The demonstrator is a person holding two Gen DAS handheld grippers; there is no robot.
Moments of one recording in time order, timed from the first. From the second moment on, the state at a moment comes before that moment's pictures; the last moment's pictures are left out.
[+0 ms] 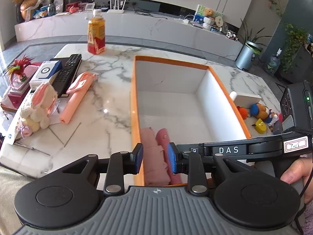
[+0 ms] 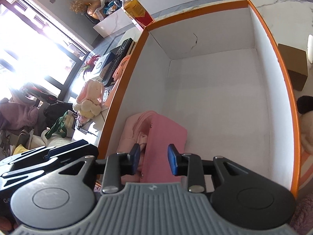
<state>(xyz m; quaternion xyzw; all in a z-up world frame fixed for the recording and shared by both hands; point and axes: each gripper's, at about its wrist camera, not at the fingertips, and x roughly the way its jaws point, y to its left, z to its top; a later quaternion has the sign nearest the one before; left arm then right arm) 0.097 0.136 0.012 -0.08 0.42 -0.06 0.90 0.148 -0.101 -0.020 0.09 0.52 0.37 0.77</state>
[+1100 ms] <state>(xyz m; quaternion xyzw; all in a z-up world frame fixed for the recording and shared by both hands) 0.199 -0.130 -0.041 0.26 0.53 -0.25 0.77 0.169 -0.384 -0.001 0.06 0.44 0.15 0.88</state>
